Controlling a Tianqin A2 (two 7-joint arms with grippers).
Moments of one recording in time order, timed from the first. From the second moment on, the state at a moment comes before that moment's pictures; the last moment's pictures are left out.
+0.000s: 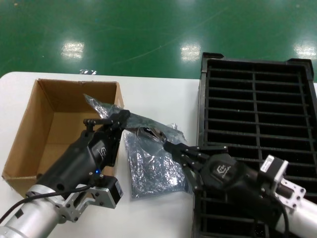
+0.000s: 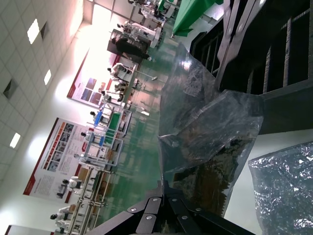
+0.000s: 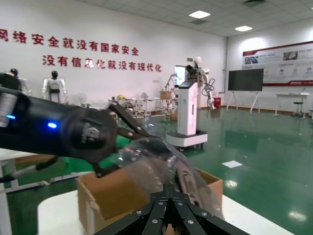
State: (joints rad) left arm -0.07 -0.40 1.66 -1.87 -1.07 0.30 0.43; right arm 0.31 0.41 -1.84 1.50 1.94 -0.76 -0.09
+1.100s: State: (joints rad) left arm -0.07 -0.40 1.66 -1.87 -1.07 0.30 0.43; right arm 0.46 0.29 -1.87 1.27 1.89 -0.75 -0.14
